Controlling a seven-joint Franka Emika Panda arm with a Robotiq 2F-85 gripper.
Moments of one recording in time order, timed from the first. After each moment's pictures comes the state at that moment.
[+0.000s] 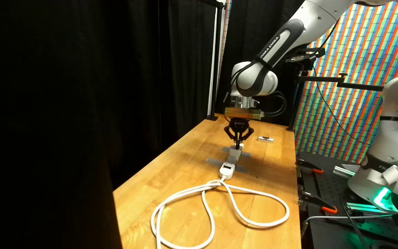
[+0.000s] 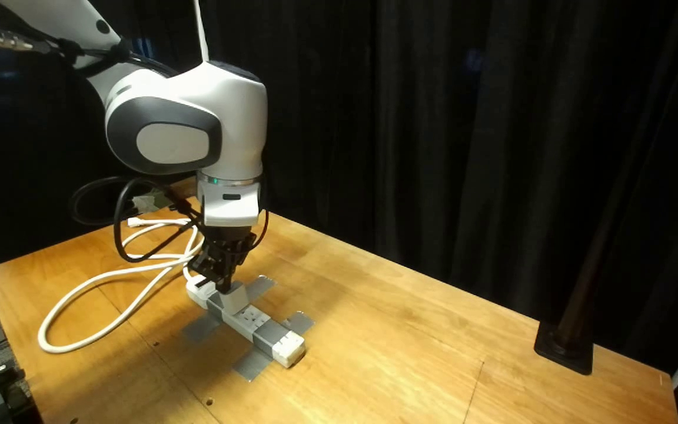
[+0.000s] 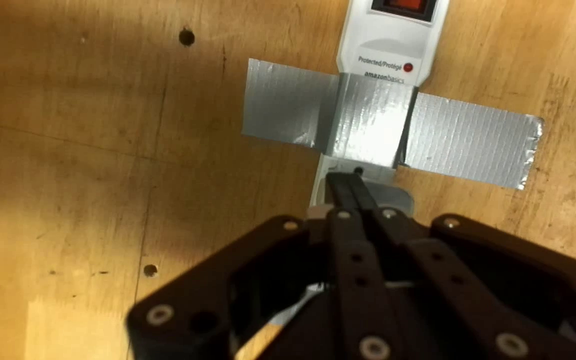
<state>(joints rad) 0.07 0.29 -0.13 -2.33 0.32 2.47 1.01</state>
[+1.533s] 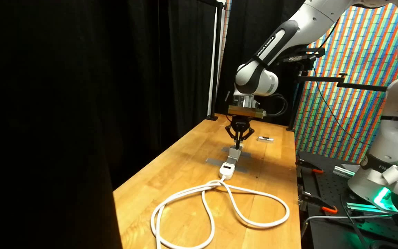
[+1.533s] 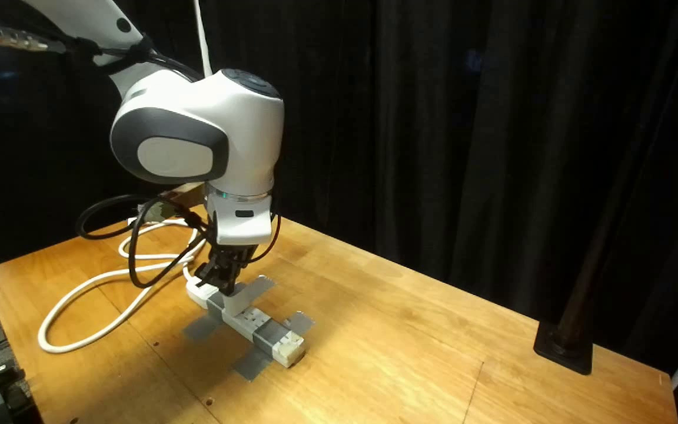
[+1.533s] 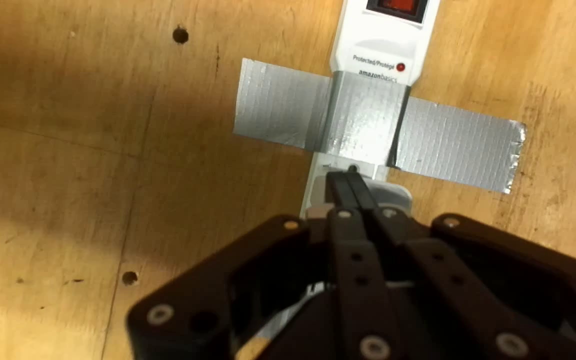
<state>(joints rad) -0.04 0.30 -0.08 -2.32 0.46 2.45 0.80</state>
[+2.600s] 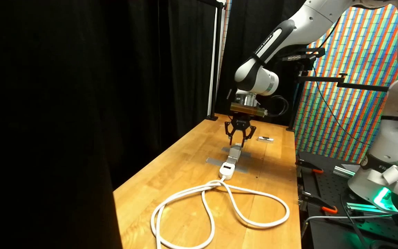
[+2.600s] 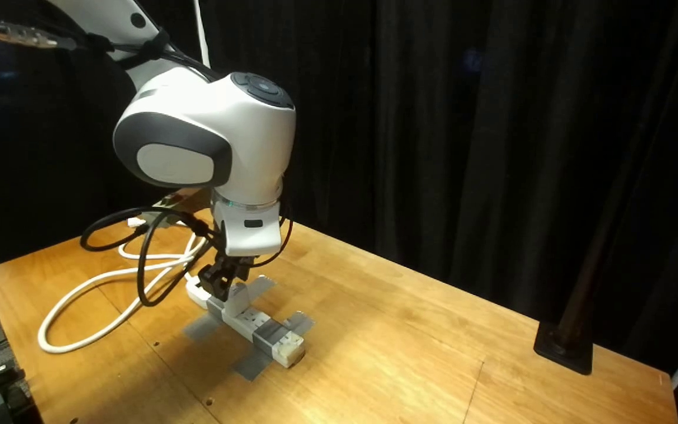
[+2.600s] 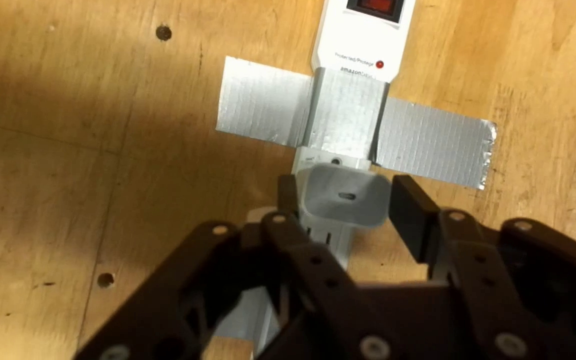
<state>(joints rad) -0.08 0.30 -0.07 -2.32 0.59 2.44 0.65</state>
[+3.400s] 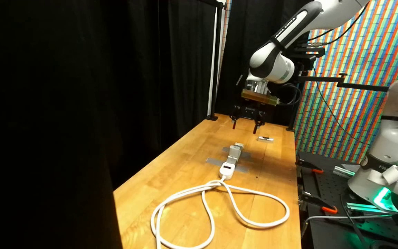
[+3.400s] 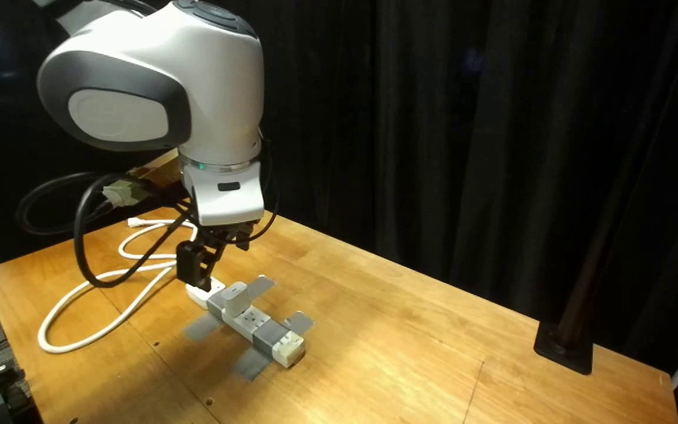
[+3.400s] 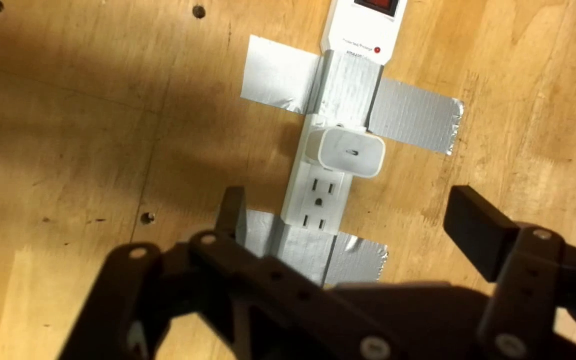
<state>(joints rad) -0.08 0.08 -0.10 -2.45 0.50 2.47 0.66</state>
